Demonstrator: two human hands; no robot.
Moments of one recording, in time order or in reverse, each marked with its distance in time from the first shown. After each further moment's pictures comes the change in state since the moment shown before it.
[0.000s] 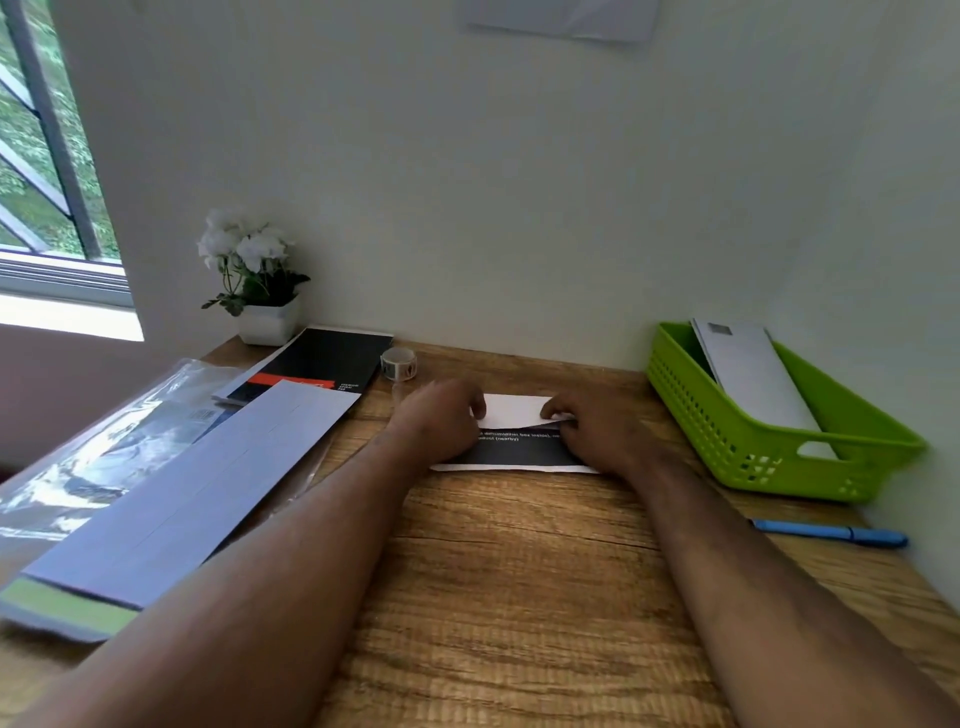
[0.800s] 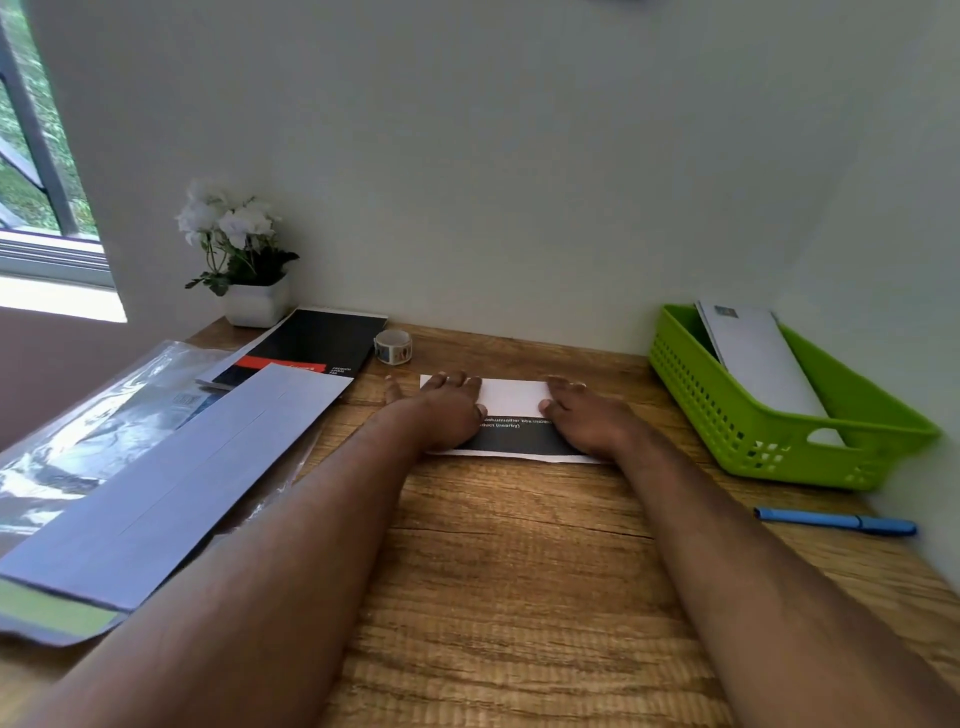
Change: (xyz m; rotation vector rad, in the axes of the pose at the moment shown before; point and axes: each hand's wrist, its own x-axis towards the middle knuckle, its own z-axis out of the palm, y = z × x) left_hand 0.006 0.003 0.002 0.207 -0.359 -0.039; right_hand 0.010 -0.010 0.006 -0.075 -0.349 0.251
